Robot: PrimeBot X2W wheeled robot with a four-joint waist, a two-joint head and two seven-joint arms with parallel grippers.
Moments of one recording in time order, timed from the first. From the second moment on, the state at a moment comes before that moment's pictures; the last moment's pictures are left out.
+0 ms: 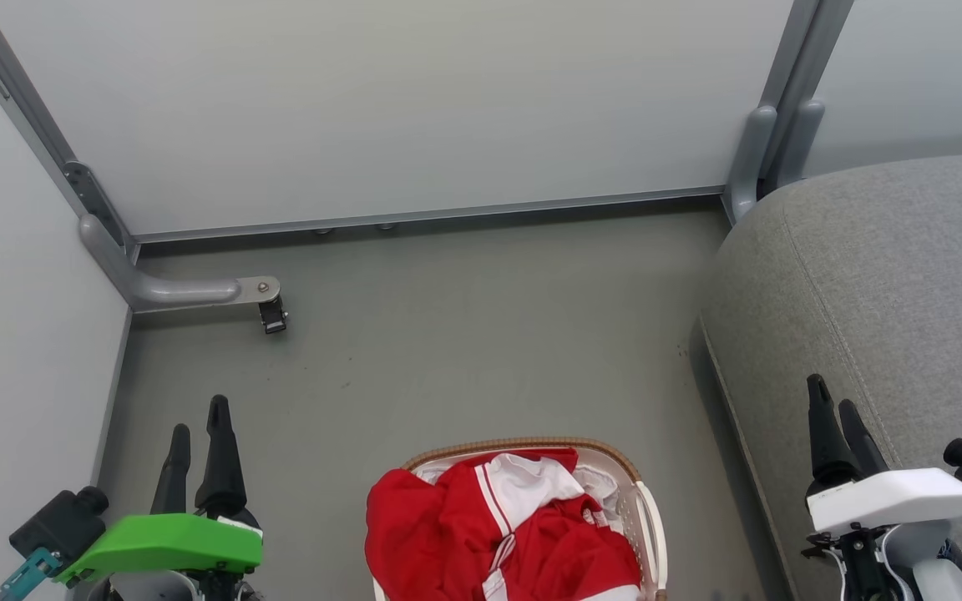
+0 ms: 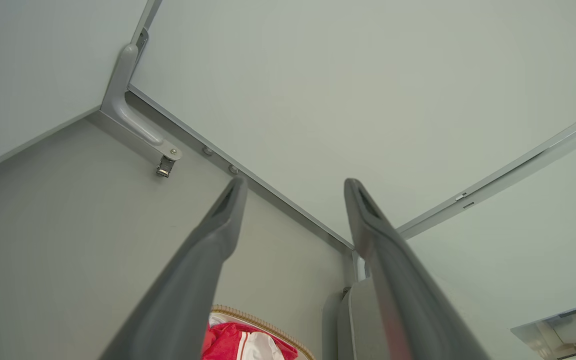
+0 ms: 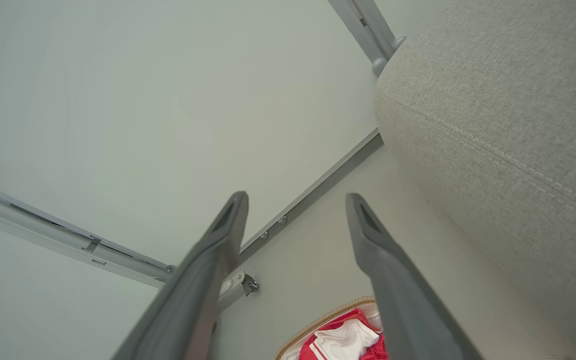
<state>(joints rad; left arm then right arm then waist) -0.02 0.04 -0.01 0.17 -0.85 -0.08 -0.10 -0.07 -0.04 -0.07 0.24 0.87 0.13 -0.10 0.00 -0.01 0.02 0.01</state>
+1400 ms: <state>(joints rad) 0.02 0.04 -0.09 0.20 -0.41 -0.05 -0.21 -0.06 -0.04 0.01 0.21 0.38 0.13 -0.21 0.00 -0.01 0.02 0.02</state>
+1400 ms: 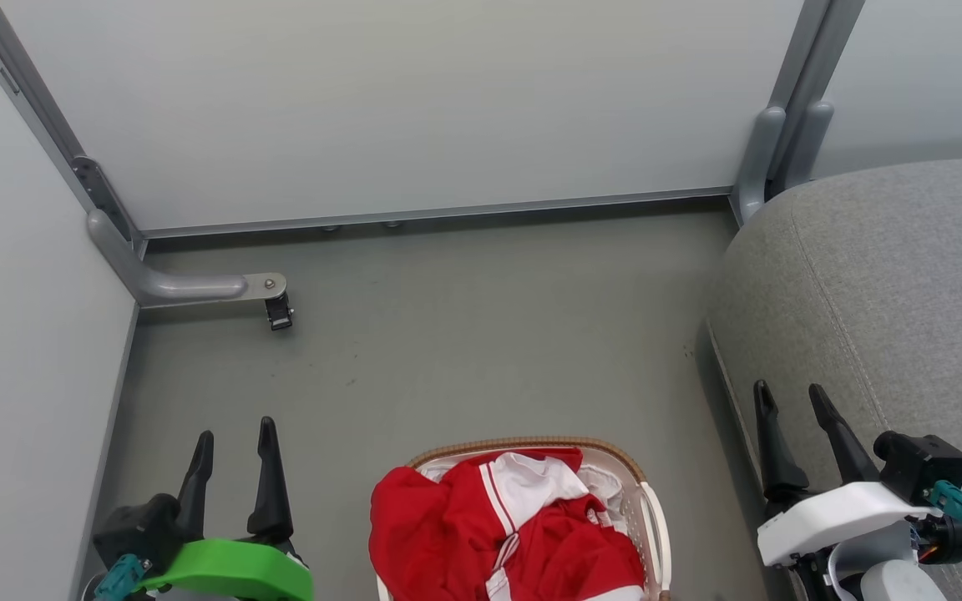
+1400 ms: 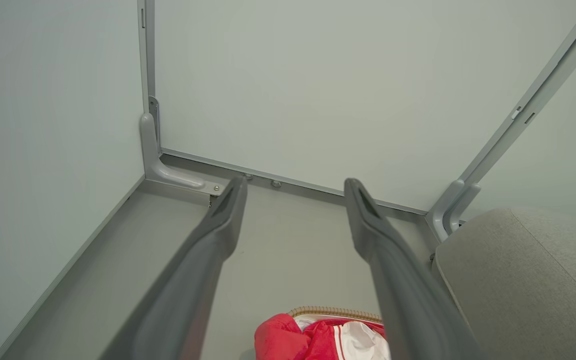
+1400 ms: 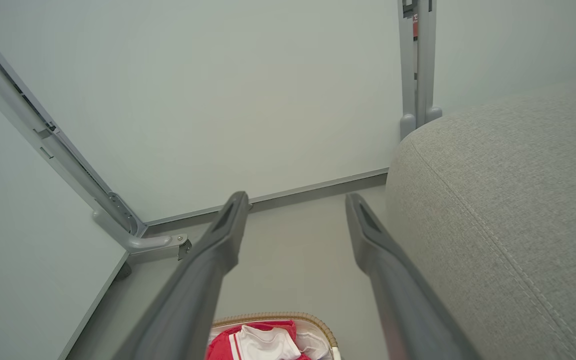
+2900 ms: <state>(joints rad) 0.03 0.05 -0.11 0.23 -0.22 -0.04 -0.26 -0.05 -0.05 0.04 0.20 0.19 0.13 -0.26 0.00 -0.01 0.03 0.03</state>
